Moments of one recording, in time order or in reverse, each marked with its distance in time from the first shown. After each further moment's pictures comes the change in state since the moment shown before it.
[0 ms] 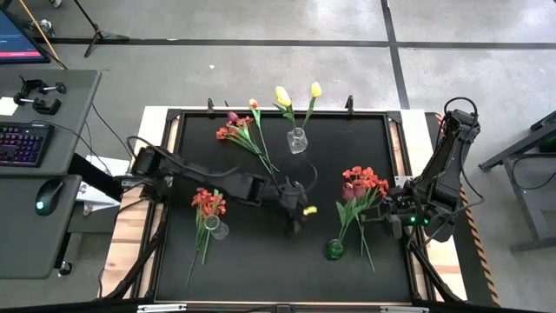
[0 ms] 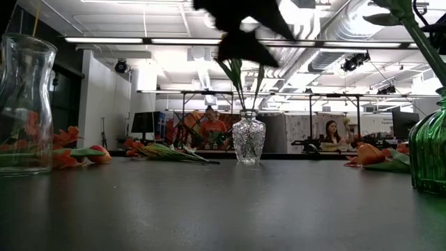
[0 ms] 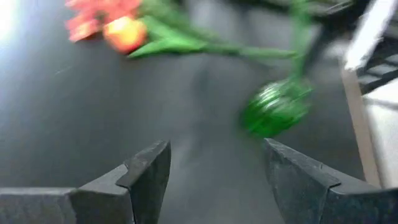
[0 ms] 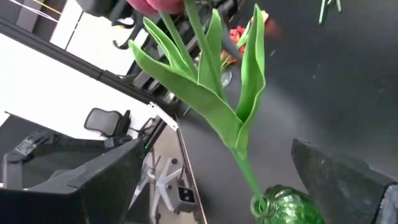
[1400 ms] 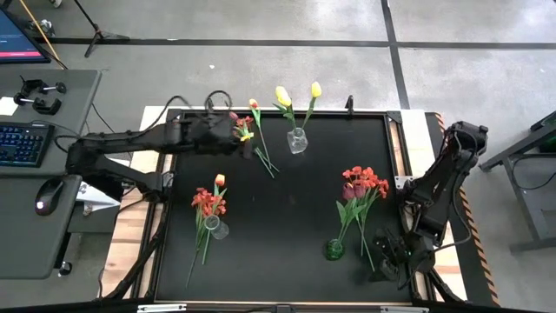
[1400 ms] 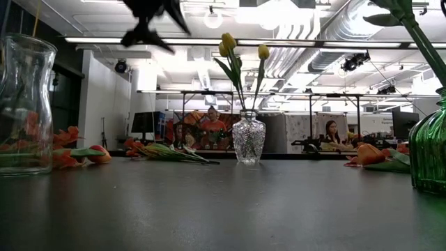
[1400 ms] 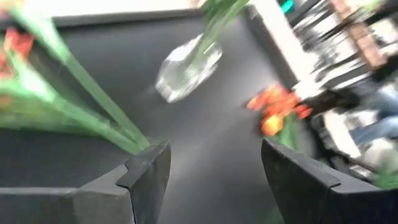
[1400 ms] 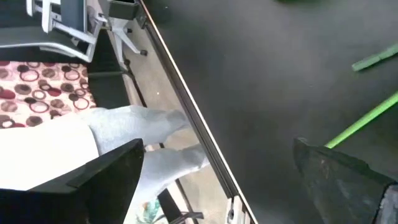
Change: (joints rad) left arm 0.369 -0.641 -0.324 -0.272 -0.113 -0.554; right arm 0.020 0.427 0.000 0.213 -0.749 0.300
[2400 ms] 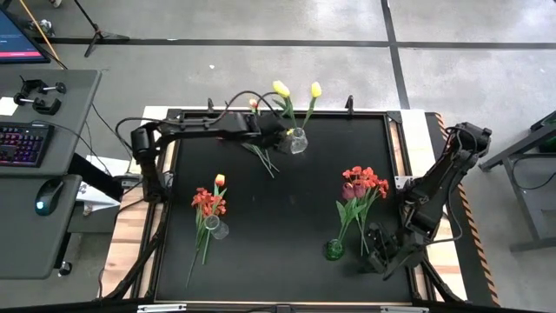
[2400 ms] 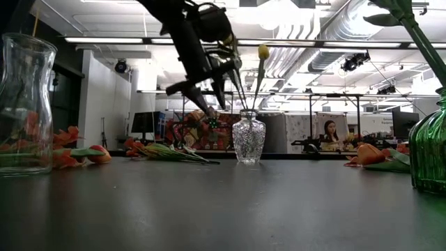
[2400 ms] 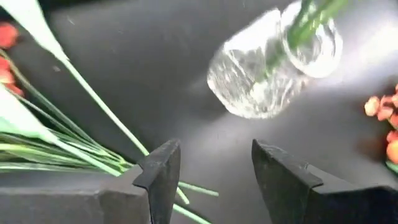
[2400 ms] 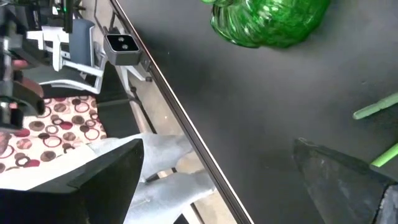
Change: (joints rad) left arm 0.142 0.595 0.309 -0.049 0.039 0.103; right arm -0.118 0.001 0.000 0.014 0.001 0.000
